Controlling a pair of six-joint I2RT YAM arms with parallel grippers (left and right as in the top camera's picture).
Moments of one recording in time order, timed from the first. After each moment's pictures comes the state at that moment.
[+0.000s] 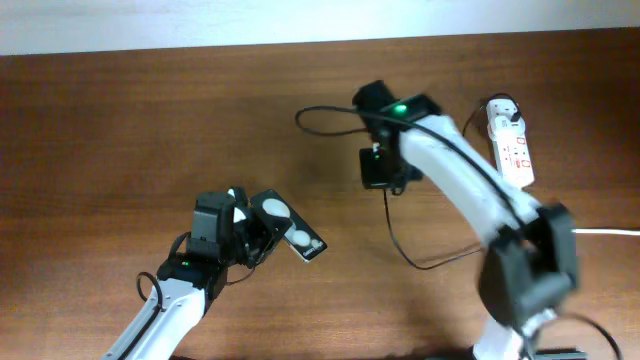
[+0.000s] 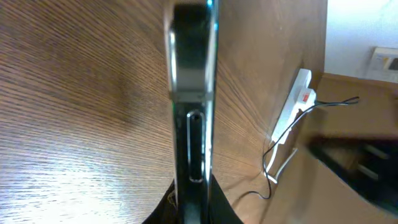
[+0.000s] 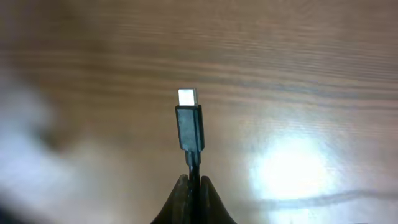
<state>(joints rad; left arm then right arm) -0.27 1.24 0.50 -0.05 0.49 -1.12 0.41 1.85 1.61 -1.21 -0.01 0.37</state>
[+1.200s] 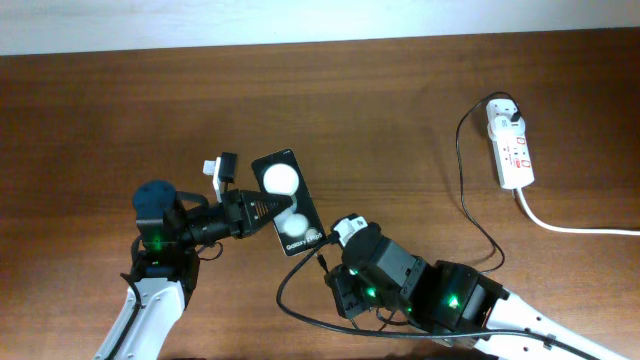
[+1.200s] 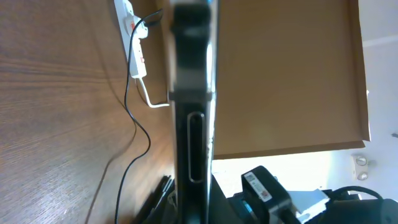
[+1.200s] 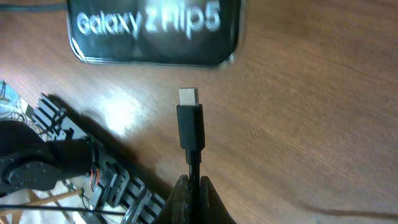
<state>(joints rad) -0.03 1.24 0.49 0.52 1.26 -1.09 0.97 1.10 0.92 -0.72 -0.11 0.63</state>
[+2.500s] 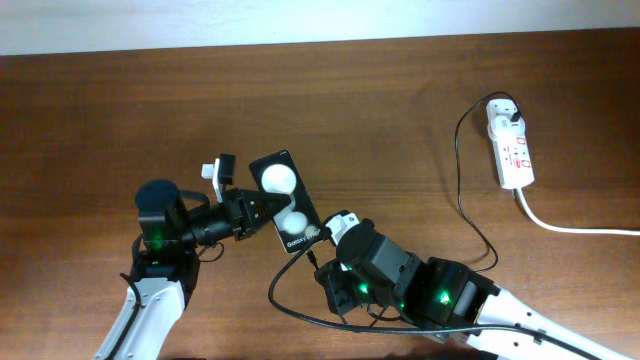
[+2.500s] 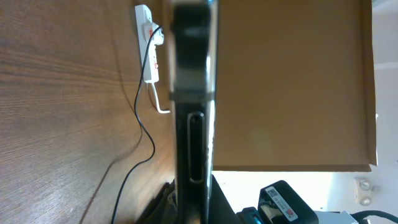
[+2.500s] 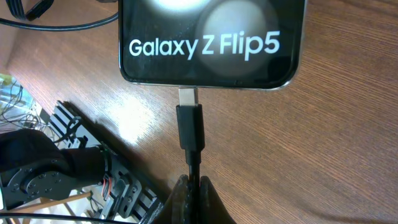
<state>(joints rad) -0.03 1.24 0.49 0.44 1.20 -1.09 0.97 1.13 0.92 -0.65 -0.14 0.63</state>
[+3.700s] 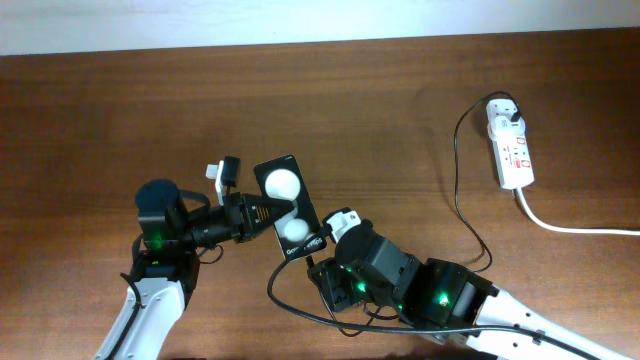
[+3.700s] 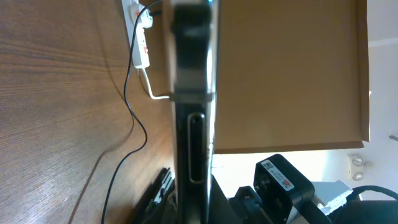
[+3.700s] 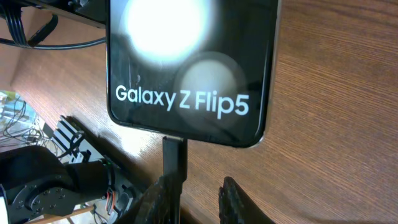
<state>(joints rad) -0.03 1.24 0.49 0.44 1.28 -1.06 0.98 1.13 0.92 -0.61 -0.10 0.68</state>
